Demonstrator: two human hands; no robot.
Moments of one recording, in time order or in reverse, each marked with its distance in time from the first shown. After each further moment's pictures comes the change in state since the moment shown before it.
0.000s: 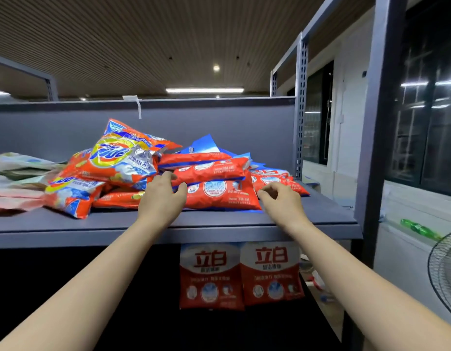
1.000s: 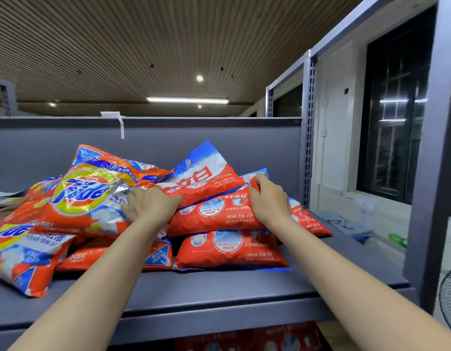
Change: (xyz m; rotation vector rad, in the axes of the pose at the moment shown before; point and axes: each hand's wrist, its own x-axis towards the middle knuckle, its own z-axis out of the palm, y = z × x) left_hand 0.150 -0.018 0.025 0.328 -0.098 -0.331; right_hand 0.122 -0.051 0.060 -0.363 0.170 -0.094
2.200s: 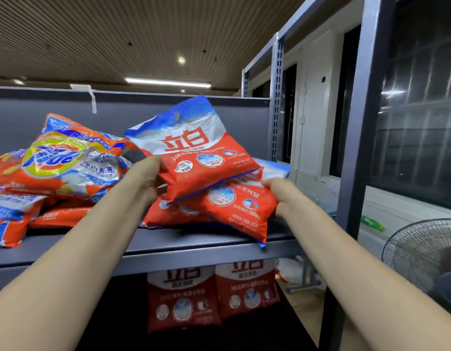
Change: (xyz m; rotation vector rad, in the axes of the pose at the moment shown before) left_hand -0.082 0.037 -0.013 -1.334 -0.430 -0.178; right_hand -0.049 0.056 -0.070 0.980 -0.158 0.800
